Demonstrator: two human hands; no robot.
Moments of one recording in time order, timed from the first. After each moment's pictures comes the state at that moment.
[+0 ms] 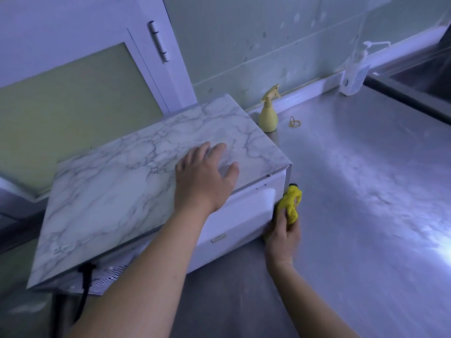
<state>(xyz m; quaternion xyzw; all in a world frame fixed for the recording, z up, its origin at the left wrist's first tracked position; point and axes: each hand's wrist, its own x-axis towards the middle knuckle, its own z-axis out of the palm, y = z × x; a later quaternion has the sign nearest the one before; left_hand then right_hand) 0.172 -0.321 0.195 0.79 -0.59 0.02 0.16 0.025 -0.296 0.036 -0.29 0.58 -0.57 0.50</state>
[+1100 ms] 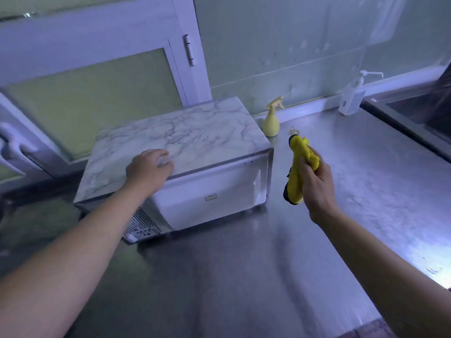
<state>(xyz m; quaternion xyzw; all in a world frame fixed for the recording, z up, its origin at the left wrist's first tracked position) 0.236 -0.205 0.224 0.87 -0.44 -0.06 0.23 -0.104 -0.314 0.178 -0.55 0.42 -0.51 0.51</state>
